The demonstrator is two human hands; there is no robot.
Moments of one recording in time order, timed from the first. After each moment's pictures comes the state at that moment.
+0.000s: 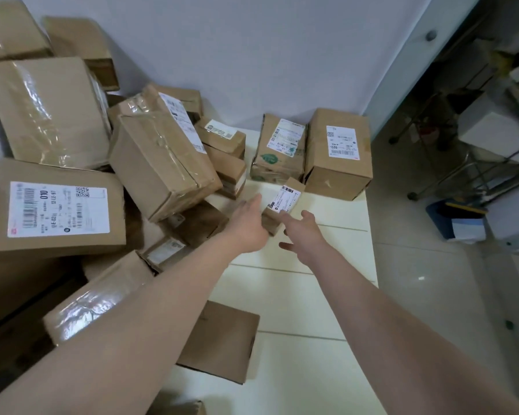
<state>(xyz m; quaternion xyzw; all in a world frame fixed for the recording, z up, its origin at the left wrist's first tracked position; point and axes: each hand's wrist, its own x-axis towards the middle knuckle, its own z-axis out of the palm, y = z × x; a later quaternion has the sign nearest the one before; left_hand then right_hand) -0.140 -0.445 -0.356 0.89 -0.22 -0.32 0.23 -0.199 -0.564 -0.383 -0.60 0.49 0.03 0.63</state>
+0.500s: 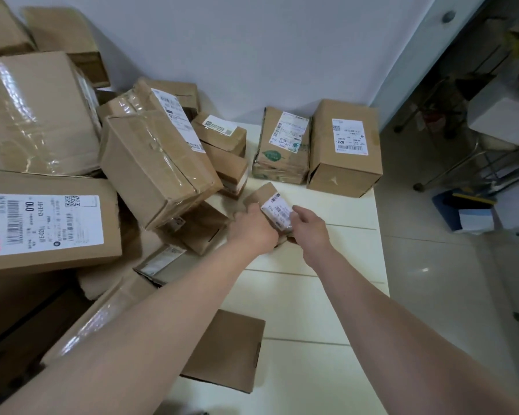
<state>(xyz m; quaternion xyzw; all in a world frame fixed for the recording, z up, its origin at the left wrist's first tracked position) -0.142 -0.461 -0.349 0.91 -0.11 -0.33 0.21 -0.191 -0.575 -0.413 -0.64 0.47 -0.03 0.61</state>
